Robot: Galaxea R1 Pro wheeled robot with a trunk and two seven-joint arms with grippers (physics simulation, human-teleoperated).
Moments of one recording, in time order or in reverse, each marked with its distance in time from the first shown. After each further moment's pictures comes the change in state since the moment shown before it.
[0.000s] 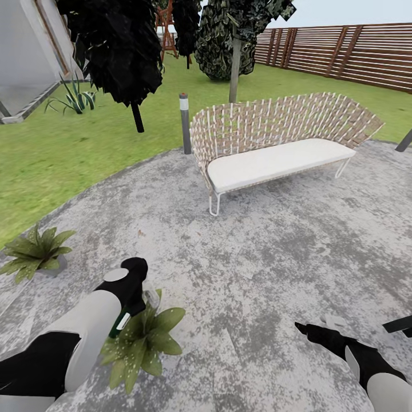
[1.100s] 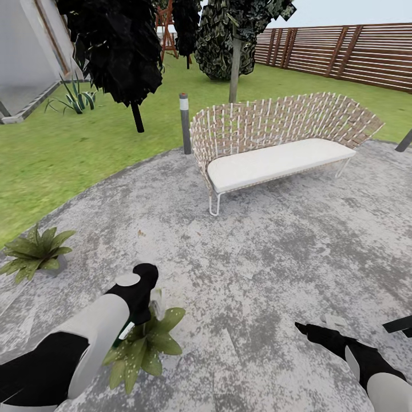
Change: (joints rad) left arm 0.009 -0.035 -0.148 0.048 -0.003 -0.013 -0.080; right arm 0.000 0.000 0.000 0.000 0.001 0.000 -0.001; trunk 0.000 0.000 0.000
